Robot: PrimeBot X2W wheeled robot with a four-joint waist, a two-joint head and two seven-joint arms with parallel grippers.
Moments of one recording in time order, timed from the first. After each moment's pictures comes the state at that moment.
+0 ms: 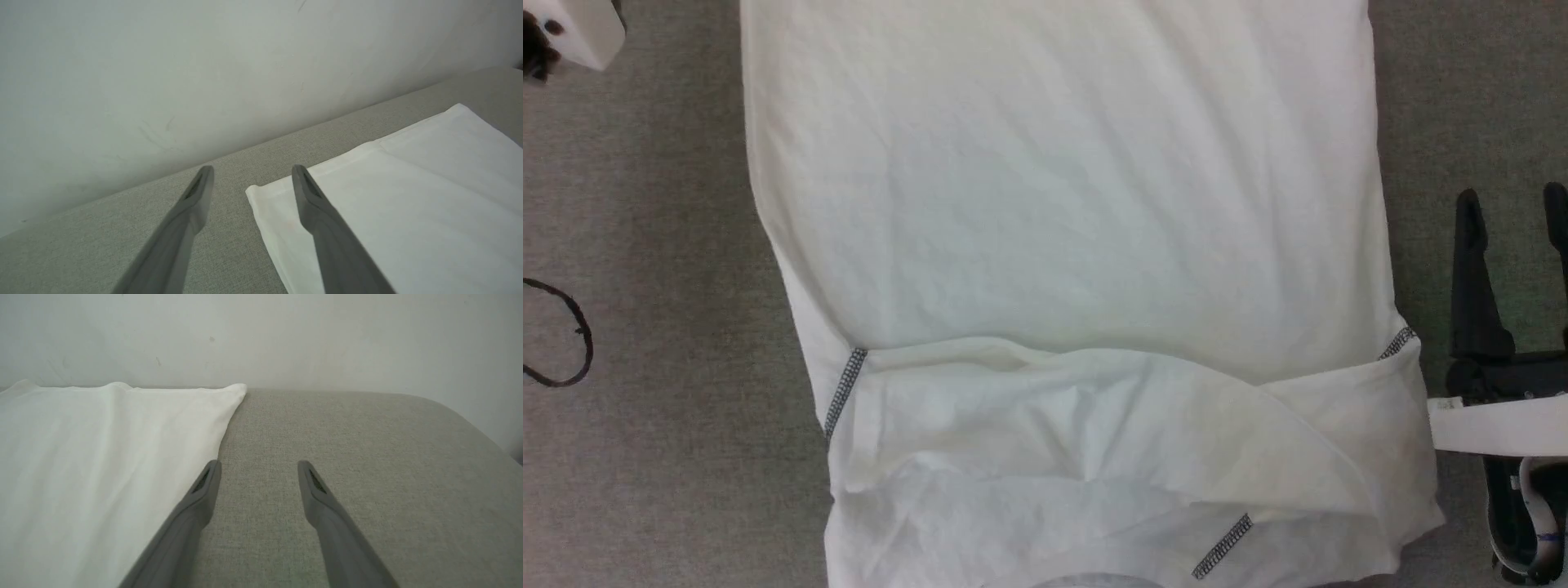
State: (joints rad) left arm -1.10 0.68 -0.38 0.21 -0.73 -0.12 0.44; right arm -0.11 -0.05 -0.14 -0.29 0.11 0.13 -0.07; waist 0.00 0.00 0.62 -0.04
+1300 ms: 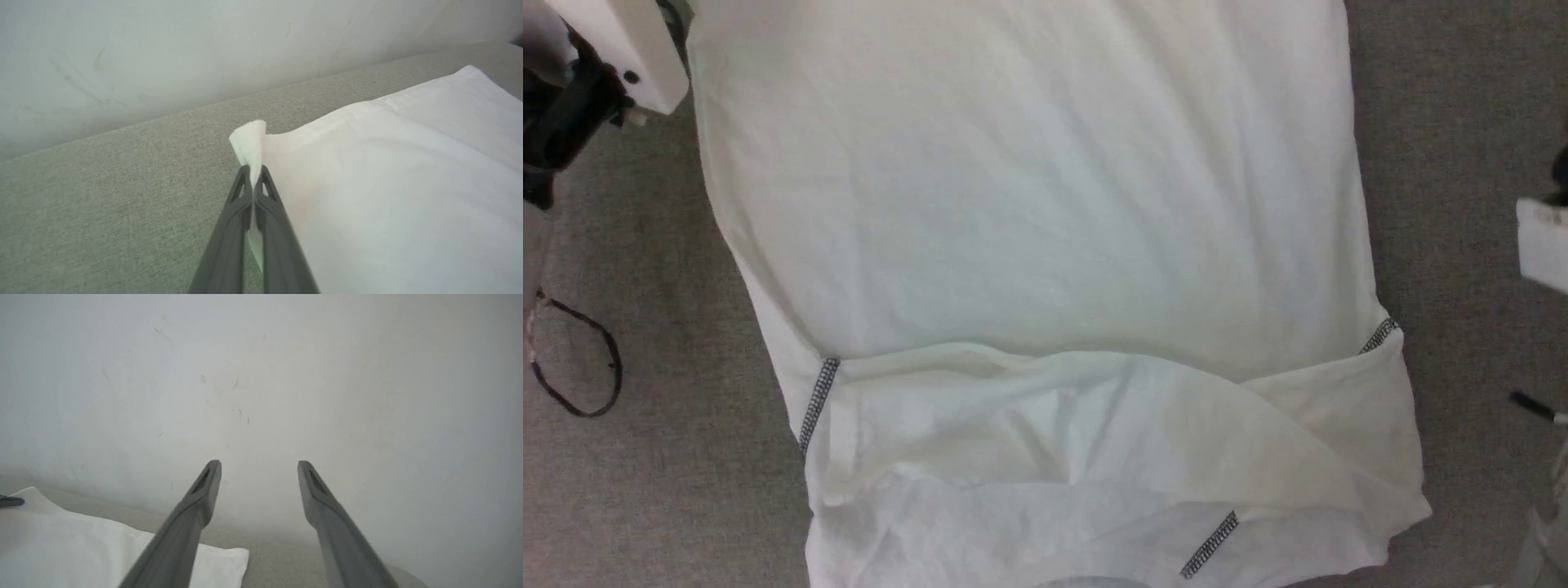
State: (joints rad) left arm -1.13 0.68 -0.59 0.41 -0.84 -0.13 0.28; right arm -0.53 -0.05 -0.05 -0.61 -0.01 0.13 0.25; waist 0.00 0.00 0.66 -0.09
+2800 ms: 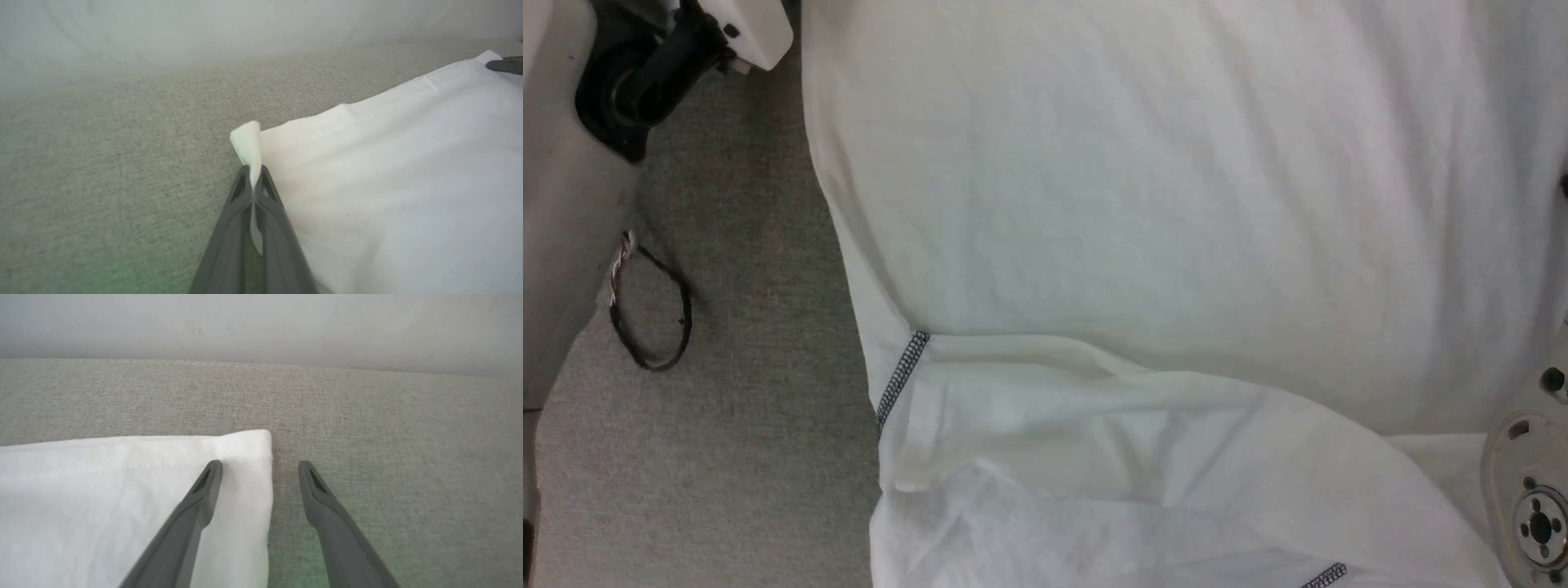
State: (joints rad) left arm -1.25 0.57 -0.71 0.43 -0.94 -0.13 0.18; right arm -1.15 -0.05 -0.28 0.23 -0.12 0.13 0.80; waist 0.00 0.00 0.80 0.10
